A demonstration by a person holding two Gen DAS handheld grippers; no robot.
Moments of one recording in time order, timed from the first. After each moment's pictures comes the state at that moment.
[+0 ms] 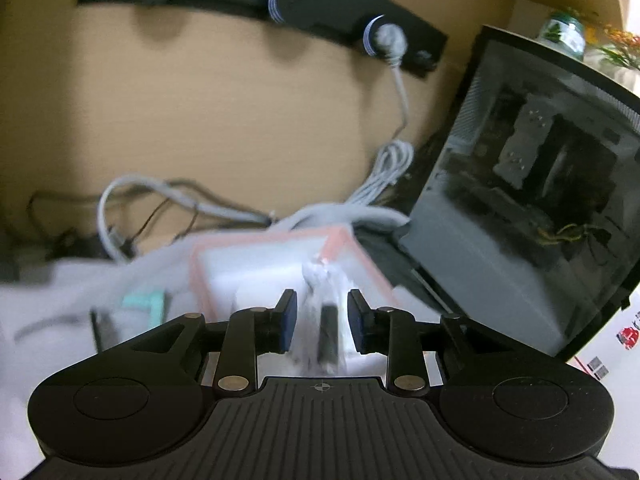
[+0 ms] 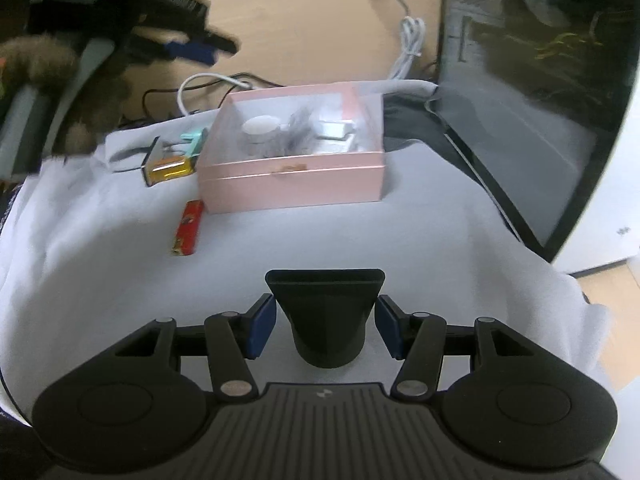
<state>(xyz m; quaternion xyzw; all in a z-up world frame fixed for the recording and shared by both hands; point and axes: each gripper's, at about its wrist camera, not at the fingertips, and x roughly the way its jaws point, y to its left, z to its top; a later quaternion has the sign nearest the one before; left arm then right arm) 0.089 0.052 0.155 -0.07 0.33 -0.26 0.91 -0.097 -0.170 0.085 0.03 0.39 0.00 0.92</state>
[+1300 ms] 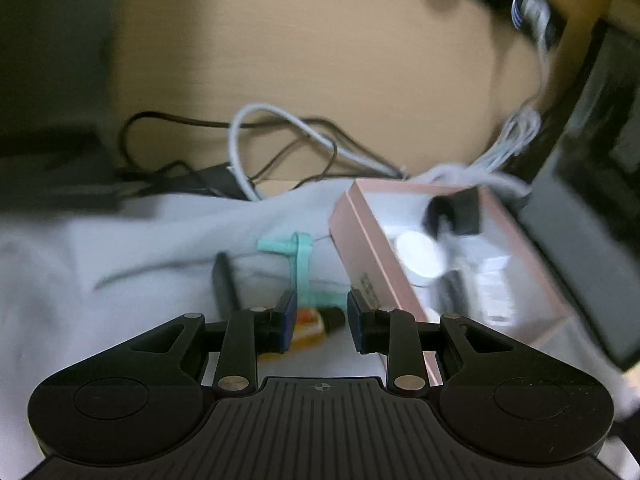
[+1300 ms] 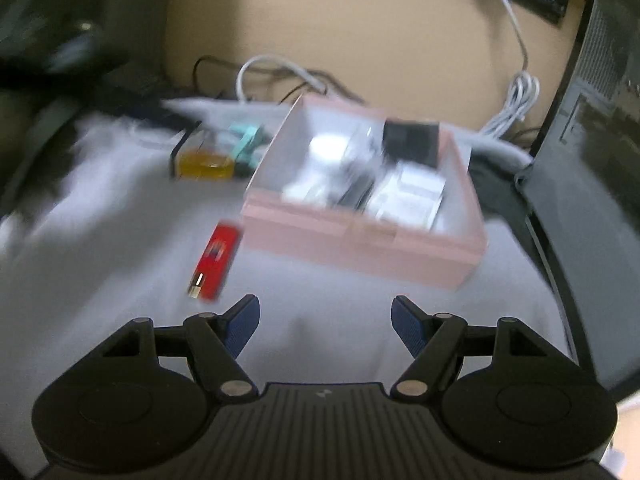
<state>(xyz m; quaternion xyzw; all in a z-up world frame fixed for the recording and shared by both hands) 0.155 0.123 0.092 -0.05 0.39 -0.16 0.91 -0.004 -0.104 0.064 -0.11 0.38 0.07 0.92</state>
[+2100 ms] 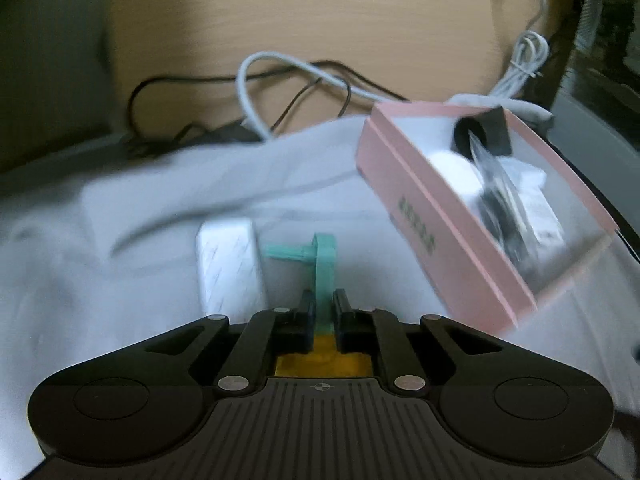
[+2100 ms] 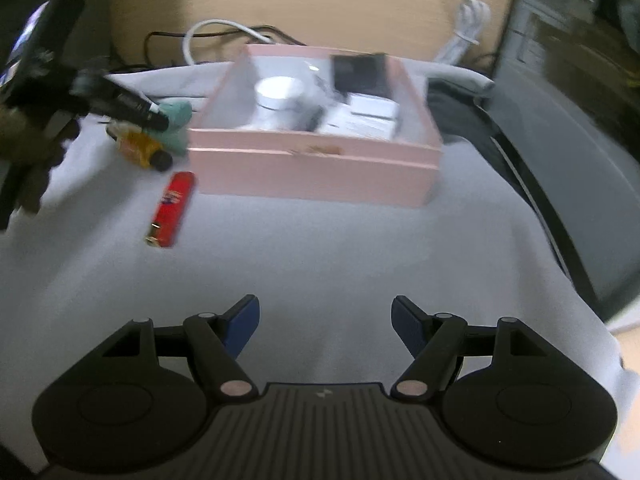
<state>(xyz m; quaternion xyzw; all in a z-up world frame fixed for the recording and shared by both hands) 0.114 0.138 0.058 0.02 0.40 -0.15 0.90 -0.016 -0.136 0.040 -0.05 0.42 0.03 0.90</state>
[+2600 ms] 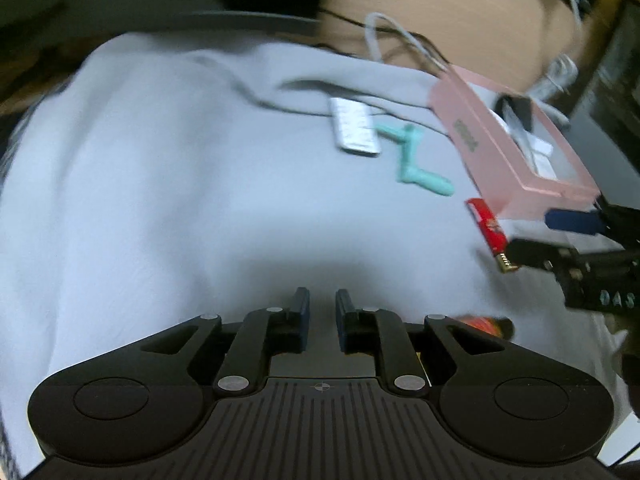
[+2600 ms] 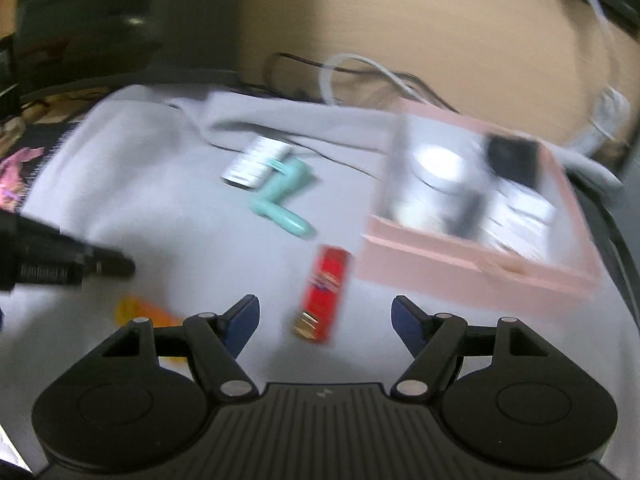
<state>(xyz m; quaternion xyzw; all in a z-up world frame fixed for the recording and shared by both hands) -0.010 0.239 0.051 -0.09 0.44 -0.07 0.89 0.021 -0.035 0.058 -0.09 0.38 0.17 0.90</state>
